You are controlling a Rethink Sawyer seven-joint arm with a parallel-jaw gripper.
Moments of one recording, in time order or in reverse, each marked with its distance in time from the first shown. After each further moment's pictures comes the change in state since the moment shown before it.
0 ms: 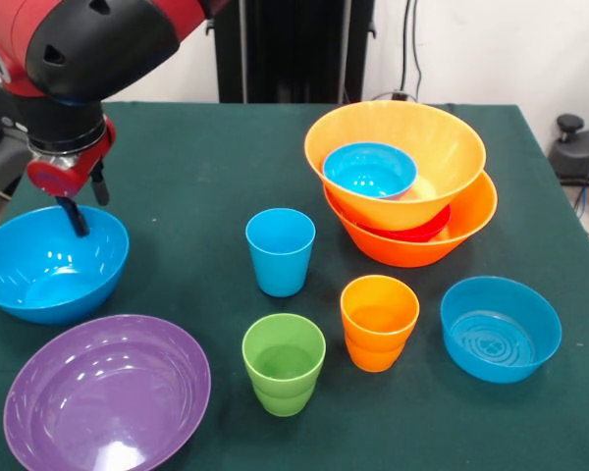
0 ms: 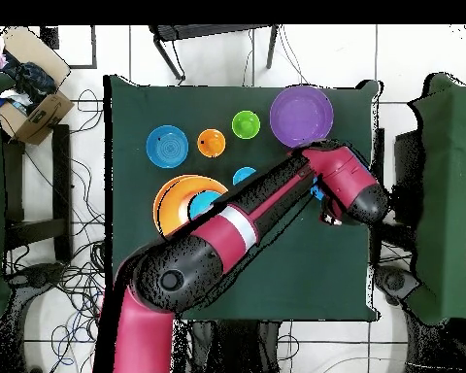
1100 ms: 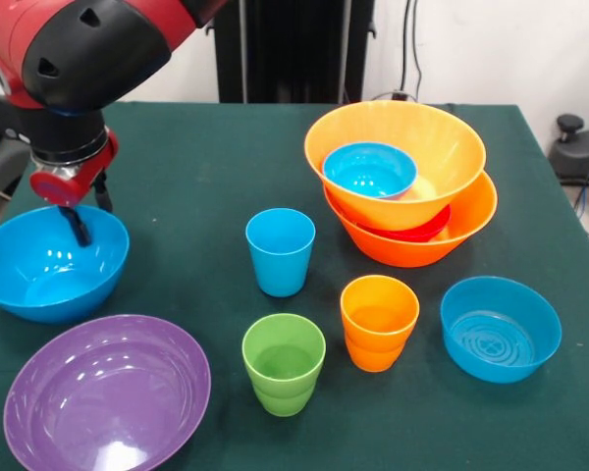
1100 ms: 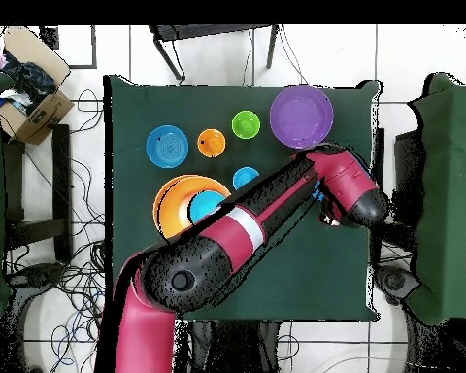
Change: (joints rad) arm -0.011 -0.009 0.052 0.000 0.000 0.031 -0.005
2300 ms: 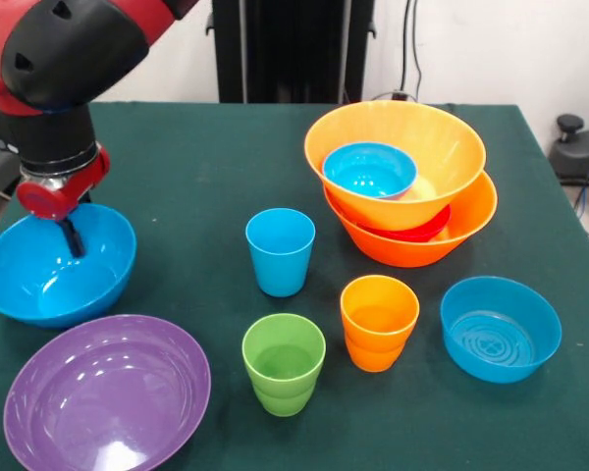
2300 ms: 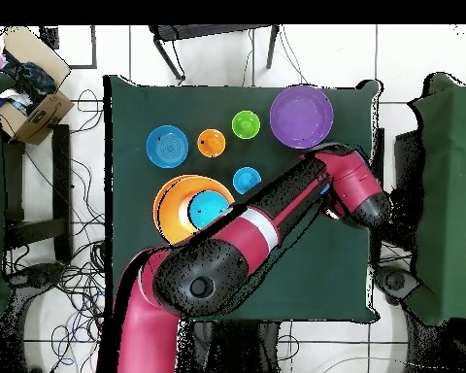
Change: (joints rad) arm -0.025 -0.052 0.079 -0.010 0.006 0.088 -0.031
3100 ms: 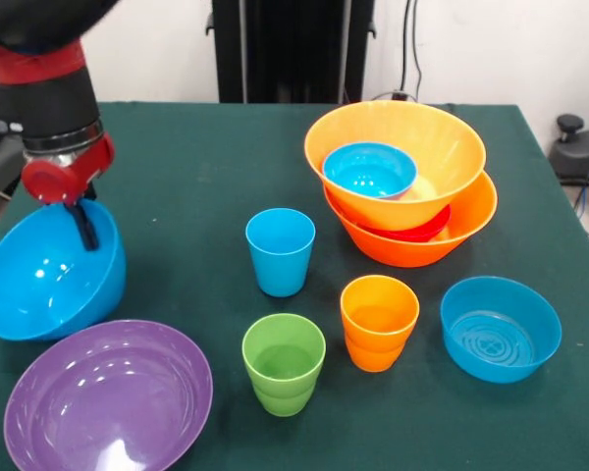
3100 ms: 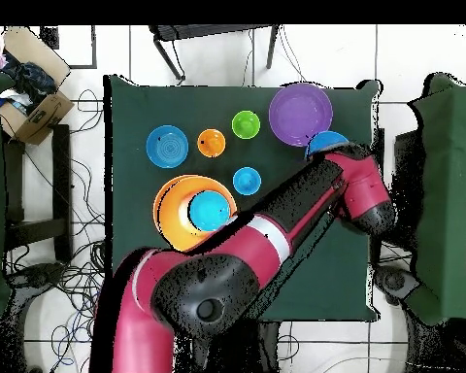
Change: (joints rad) arm 0.002 -0.139 0.089 0.079 0.074 0.000 -0.243
